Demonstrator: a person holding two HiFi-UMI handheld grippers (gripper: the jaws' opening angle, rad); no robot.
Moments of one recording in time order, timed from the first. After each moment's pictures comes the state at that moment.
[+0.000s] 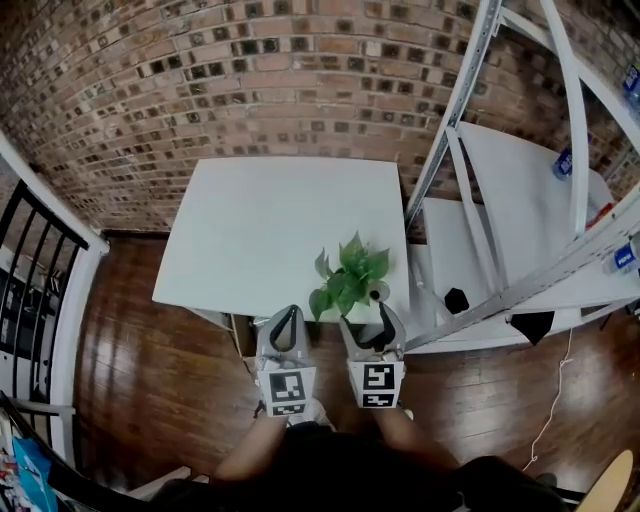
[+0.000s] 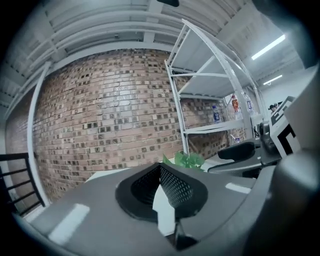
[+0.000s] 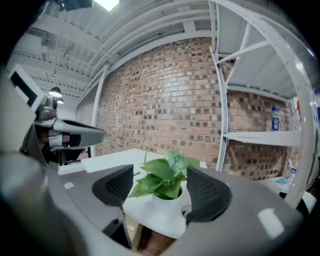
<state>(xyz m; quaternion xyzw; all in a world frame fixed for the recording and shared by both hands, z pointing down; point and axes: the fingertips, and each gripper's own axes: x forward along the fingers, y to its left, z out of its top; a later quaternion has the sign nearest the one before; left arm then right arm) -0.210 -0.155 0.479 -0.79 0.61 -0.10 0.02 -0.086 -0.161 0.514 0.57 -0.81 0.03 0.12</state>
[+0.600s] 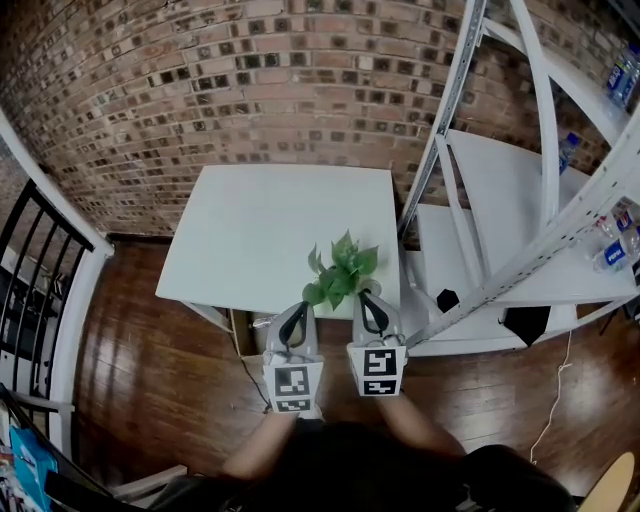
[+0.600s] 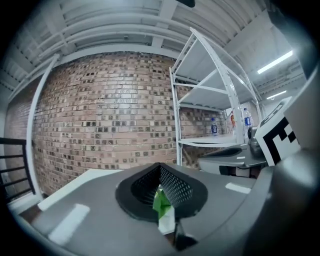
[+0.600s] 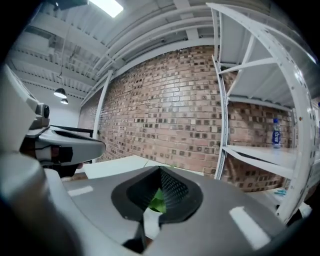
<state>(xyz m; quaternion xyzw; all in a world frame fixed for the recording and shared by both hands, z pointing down) -0.173 -0.130 0.440 -0.80 0.60 -0.05 -0.02 -0.074 -0.155 0.455 0.56 -0.82 0.00 0.11</state>
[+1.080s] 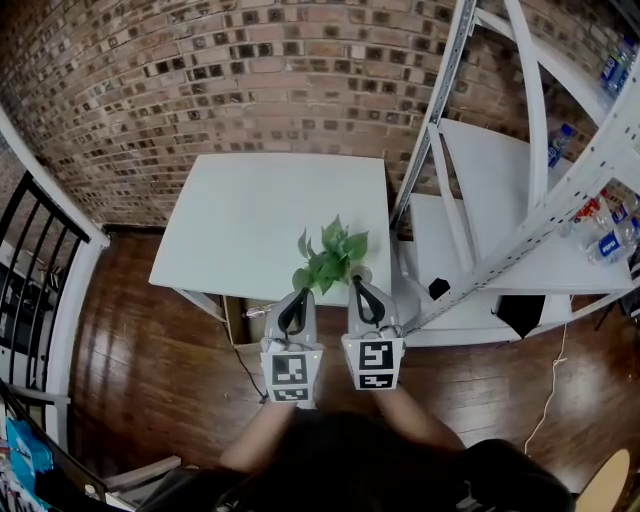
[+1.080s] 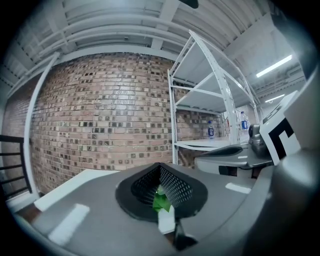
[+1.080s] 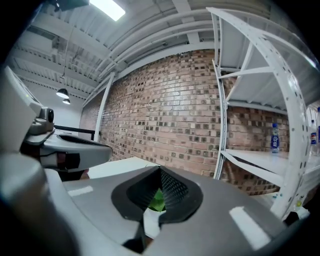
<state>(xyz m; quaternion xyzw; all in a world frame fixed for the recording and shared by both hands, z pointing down) -0.150 -0.120 0.431 -0.81 0.59 -0.04 -0.02 -0.063 -0.138 0.438 0.55 -0.83 -0.01 0.10</state>
